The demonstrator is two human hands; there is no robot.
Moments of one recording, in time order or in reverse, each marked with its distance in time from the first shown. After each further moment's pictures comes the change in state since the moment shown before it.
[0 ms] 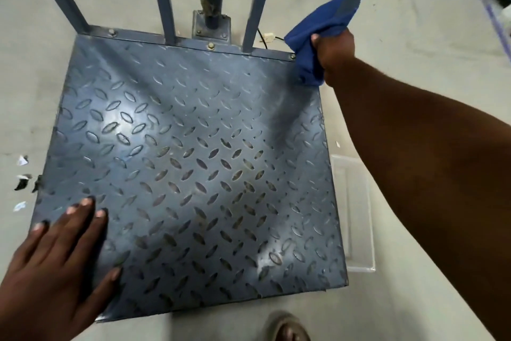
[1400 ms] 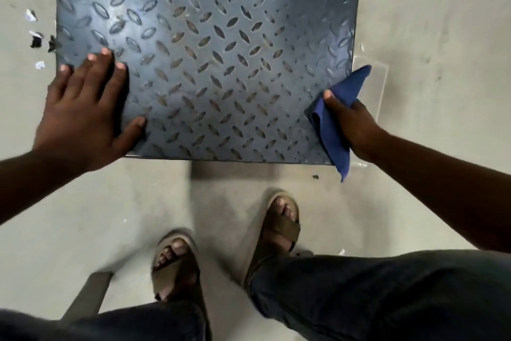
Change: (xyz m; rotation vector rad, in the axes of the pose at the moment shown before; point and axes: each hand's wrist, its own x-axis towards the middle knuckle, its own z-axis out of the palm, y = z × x) left_hand -0.002 0.006 -0.015 0.123 0.009 0.030; right_hand -0.310 0.151 -0.010 0.232 -0.447 0.396
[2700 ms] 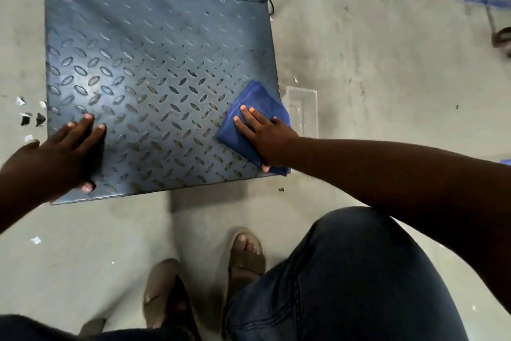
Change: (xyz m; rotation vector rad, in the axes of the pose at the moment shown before) left_hand 0.027 -0.042 -0.037 0.169 -0.535 0.104; right_hand -0.039 -0.047 0.016 -1.480 -0.218 -0.617
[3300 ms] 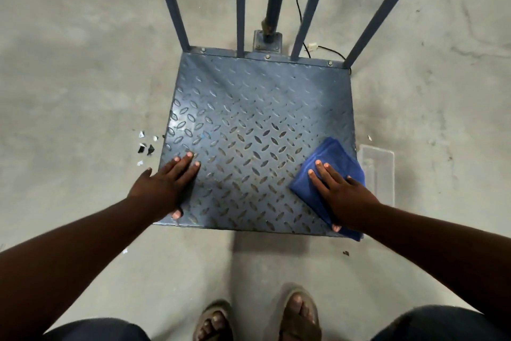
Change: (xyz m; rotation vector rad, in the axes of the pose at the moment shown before) left_hand -0.025 0.047 -0.059 0.171 -0.056 -0.110; right_hand 0.009 0.001 0.006 -0.006 0.069 -0.015
